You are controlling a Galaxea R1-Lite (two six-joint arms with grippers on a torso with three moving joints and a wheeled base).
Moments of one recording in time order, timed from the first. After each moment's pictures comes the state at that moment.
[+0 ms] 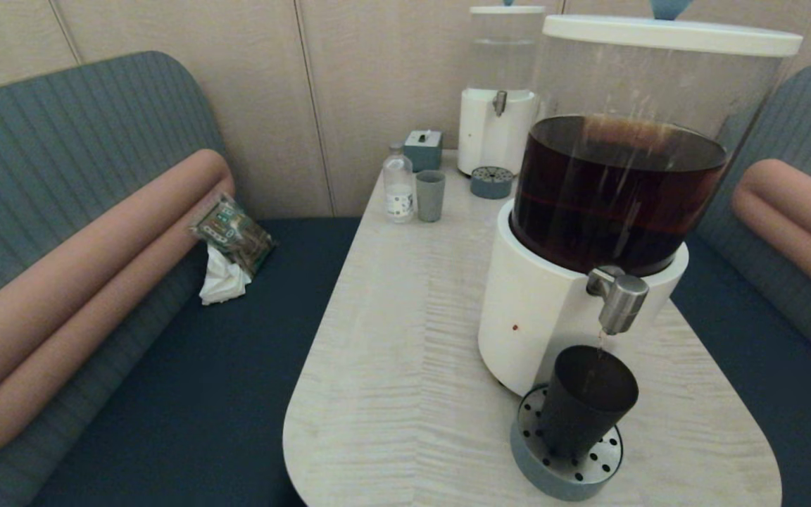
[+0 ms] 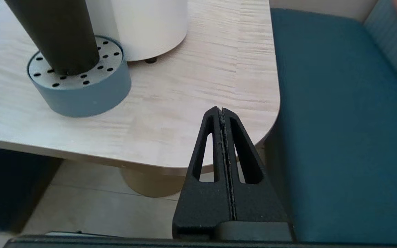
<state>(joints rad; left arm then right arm) 0.01 0.00 -0.02 0.05 -0.01 0.02 0.00 0.00 -0.02 0.06 0.02 0.00</state>
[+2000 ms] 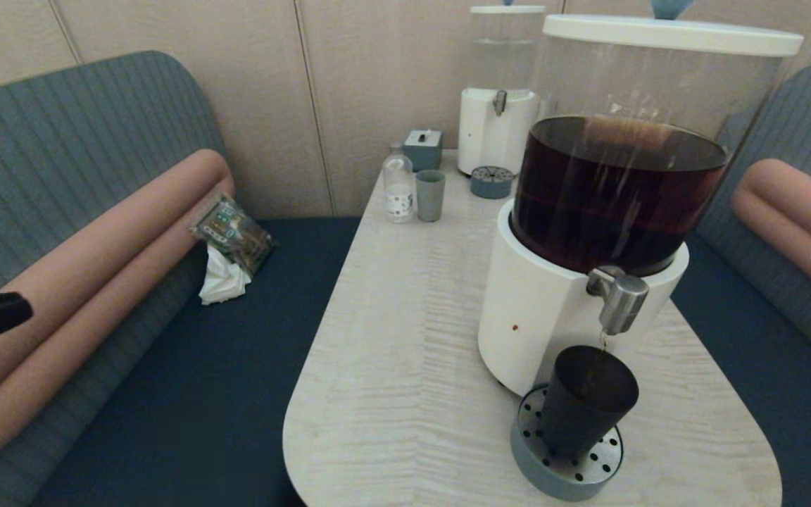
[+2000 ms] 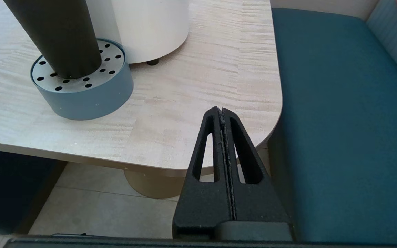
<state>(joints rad) 0.00 0.80 -0.84 0.16 -0.47 -0.16 0.00 0.00 -0.02 0.05 0.02 0.01</state>
